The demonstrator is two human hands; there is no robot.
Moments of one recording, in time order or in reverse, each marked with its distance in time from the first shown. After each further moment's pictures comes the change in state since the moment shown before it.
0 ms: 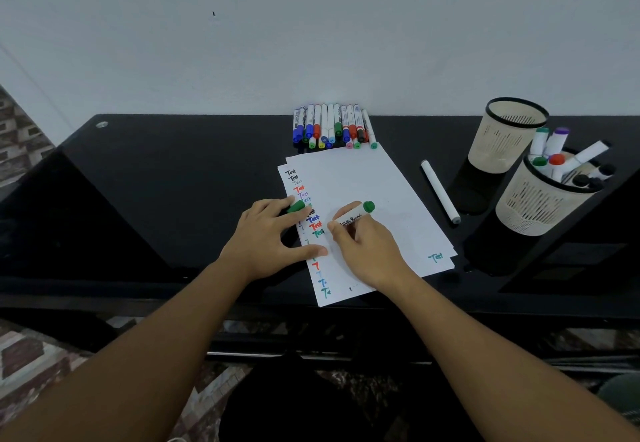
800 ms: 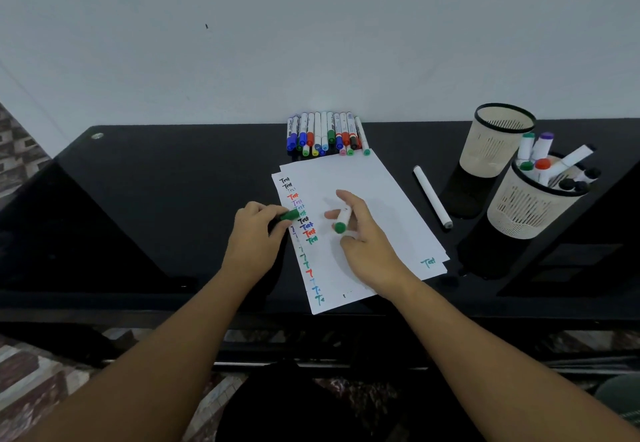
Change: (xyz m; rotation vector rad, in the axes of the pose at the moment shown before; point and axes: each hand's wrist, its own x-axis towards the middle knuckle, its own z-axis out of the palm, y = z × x) left_hand 0.010 0.006 0.007 -0.231 0.294 -0.194; right_hand -0.002 0.004 -0.011 0.428 -0.092 -0.010
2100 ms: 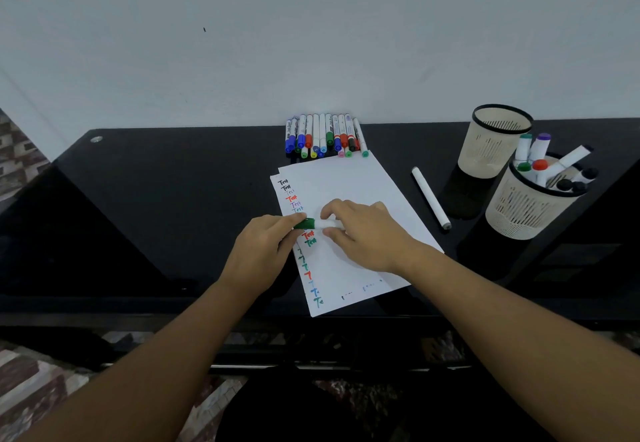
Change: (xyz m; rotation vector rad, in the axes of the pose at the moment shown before) left_hand -0.017 0.008 -0.001 0.093 0.087 0.454; right_hand 0.033 -0.008 -0.026 -0.877 -0.154 -0.345
